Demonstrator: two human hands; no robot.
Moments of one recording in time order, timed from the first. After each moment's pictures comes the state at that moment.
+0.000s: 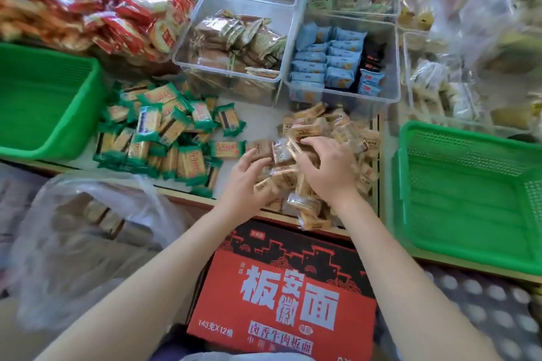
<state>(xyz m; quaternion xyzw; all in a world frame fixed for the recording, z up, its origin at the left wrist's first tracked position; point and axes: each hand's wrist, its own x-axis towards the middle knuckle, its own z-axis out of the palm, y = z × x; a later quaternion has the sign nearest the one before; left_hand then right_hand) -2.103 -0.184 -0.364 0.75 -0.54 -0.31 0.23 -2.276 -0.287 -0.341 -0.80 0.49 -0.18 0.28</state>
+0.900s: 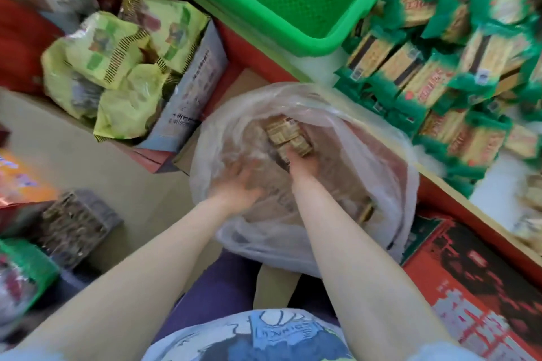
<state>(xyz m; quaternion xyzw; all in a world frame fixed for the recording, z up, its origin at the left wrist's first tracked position) -1.708 0.135 -0.552 0.82 -0.28 -0.50 0.00 -1.779 -0.008 -0.586 -0.40 0.71 0.02 0.57</state>
